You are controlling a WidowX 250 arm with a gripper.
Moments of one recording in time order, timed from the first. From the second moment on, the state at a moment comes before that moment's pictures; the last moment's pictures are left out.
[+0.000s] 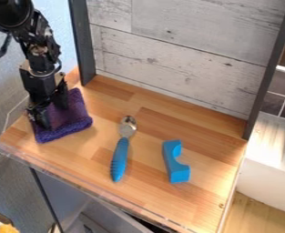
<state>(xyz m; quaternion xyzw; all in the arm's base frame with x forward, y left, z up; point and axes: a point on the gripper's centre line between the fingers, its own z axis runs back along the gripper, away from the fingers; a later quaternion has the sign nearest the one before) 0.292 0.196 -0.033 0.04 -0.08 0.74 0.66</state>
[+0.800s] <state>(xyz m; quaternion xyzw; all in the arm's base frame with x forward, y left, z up) 0.332 0.142 -0.034 0.00 -0.08 0.71 0.70</state>
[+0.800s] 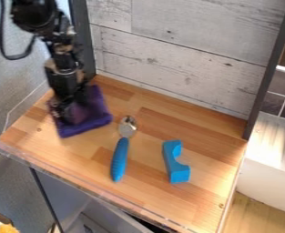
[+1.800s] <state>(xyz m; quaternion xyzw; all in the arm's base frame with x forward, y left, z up) 0.384 0.046 -0.039 -0.03 -0.08 0.65 0.76</state>
